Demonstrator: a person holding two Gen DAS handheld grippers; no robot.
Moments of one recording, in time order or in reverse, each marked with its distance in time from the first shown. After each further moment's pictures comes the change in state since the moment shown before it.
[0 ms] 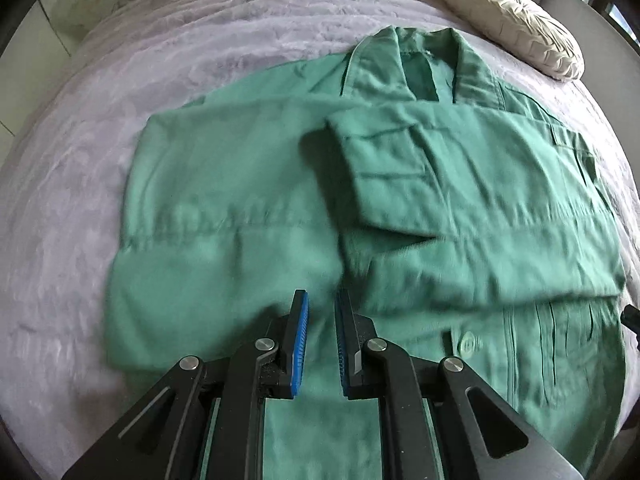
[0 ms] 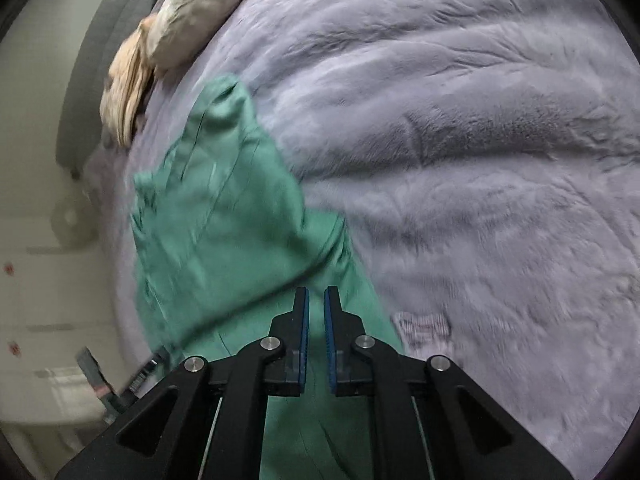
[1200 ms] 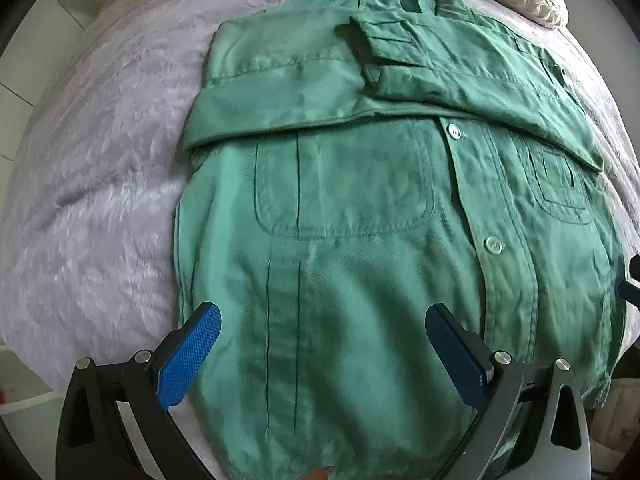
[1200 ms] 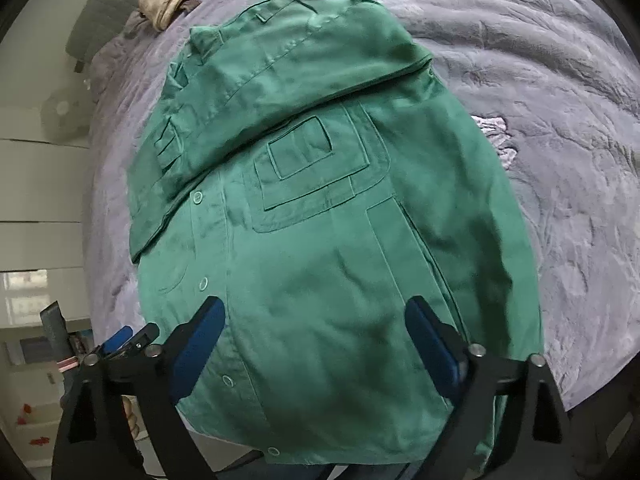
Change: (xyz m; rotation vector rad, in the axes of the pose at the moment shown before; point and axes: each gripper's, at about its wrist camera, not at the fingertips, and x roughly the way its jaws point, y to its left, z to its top) left arm -0.081 0.013 -0.135 0.002 0.163 0.046; right arm -0.021 0.062 -0.134 -0.238 0.163 -0.115
